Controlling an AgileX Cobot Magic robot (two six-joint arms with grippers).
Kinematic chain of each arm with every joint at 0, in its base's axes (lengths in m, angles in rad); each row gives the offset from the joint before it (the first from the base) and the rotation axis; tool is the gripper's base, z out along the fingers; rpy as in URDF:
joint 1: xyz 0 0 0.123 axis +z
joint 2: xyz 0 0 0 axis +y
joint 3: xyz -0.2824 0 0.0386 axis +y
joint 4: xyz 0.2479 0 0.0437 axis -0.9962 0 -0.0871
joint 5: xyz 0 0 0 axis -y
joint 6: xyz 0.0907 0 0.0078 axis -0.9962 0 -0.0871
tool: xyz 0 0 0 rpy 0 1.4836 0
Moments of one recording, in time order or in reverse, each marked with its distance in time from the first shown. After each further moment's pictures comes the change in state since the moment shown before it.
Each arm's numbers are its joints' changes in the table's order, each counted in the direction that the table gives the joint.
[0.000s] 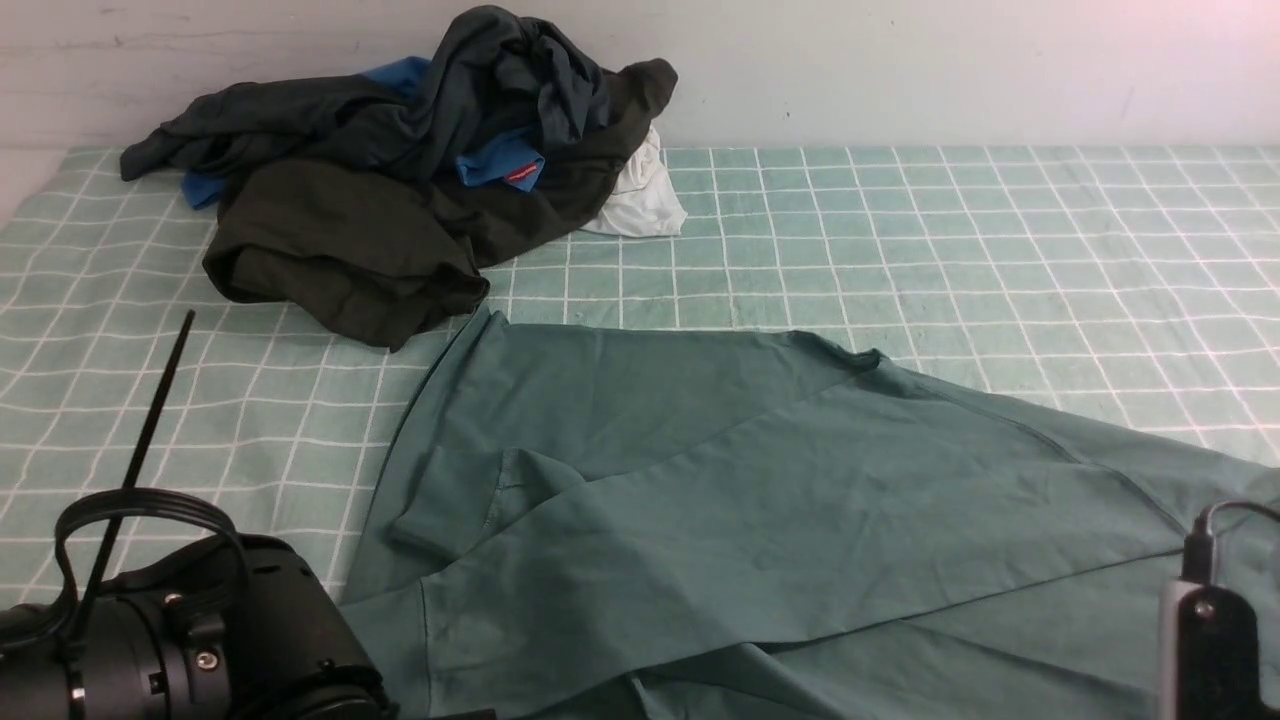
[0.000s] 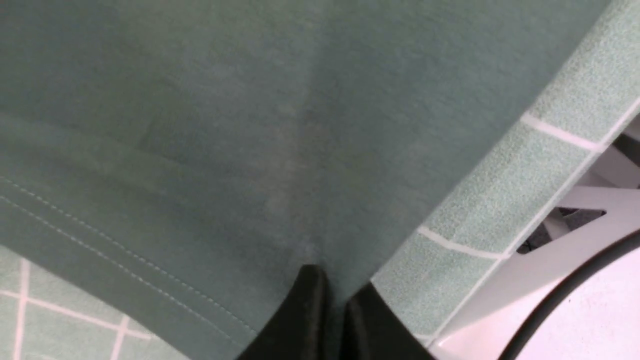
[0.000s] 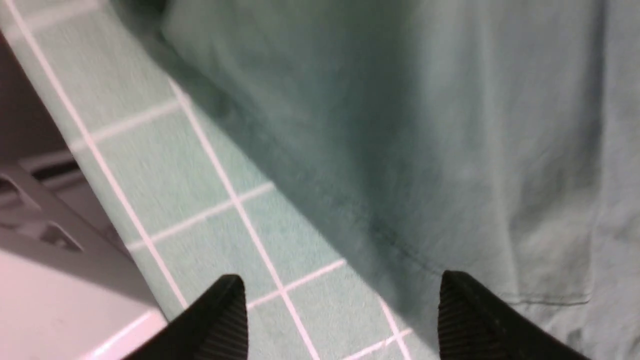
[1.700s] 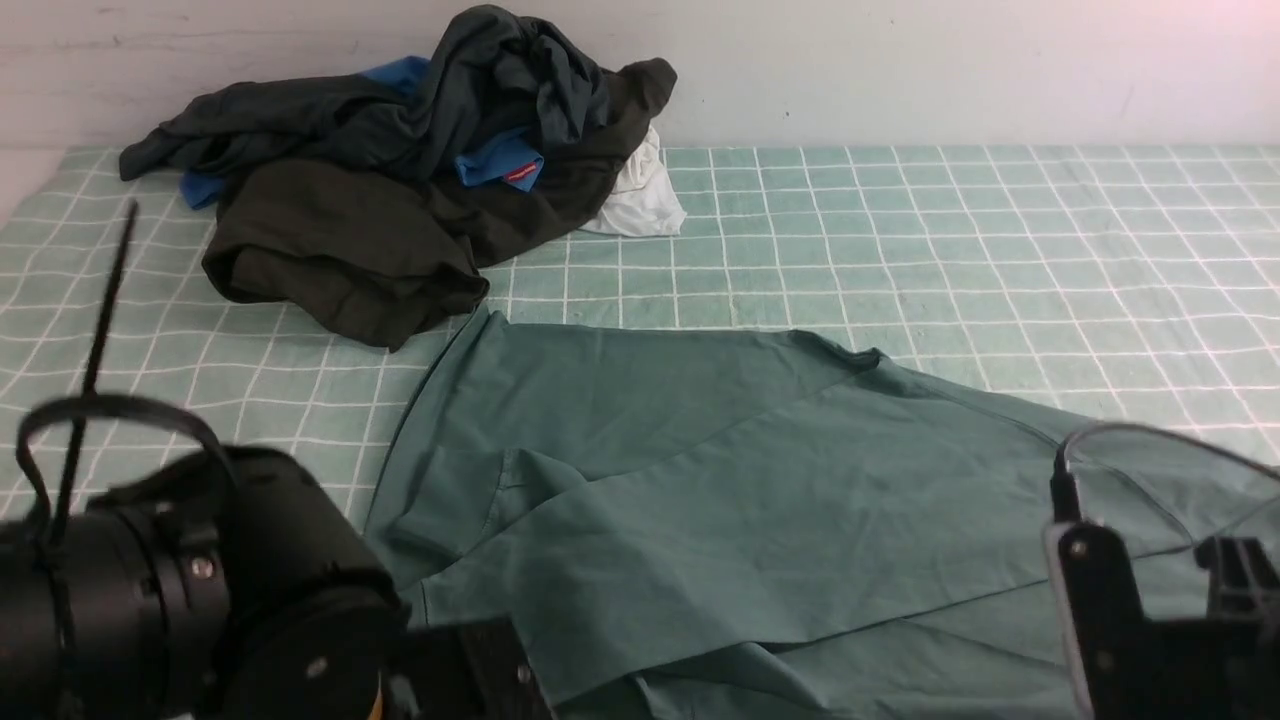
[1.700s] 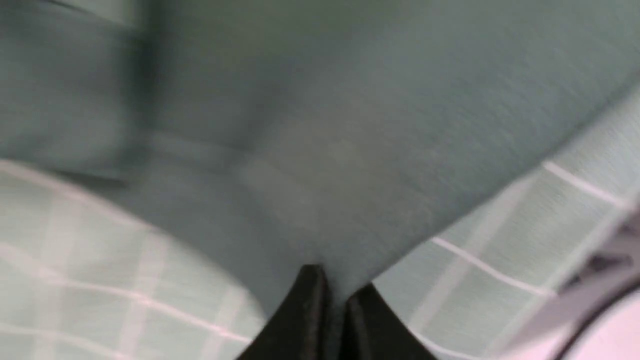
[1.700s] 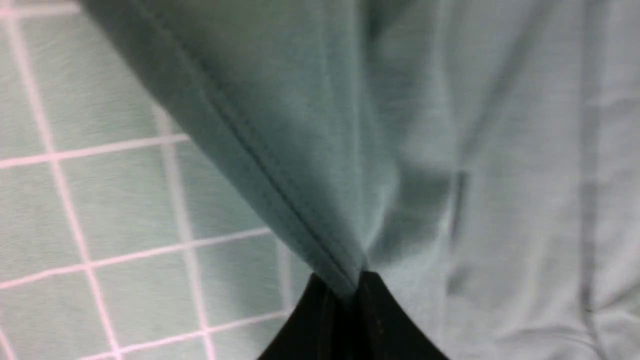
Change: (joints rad) right arm -0.072 0.230 -0.185 0.134 0.055 0.280; left arm 0.088 0.000 -0.163 -0.071 -0.053 0.004
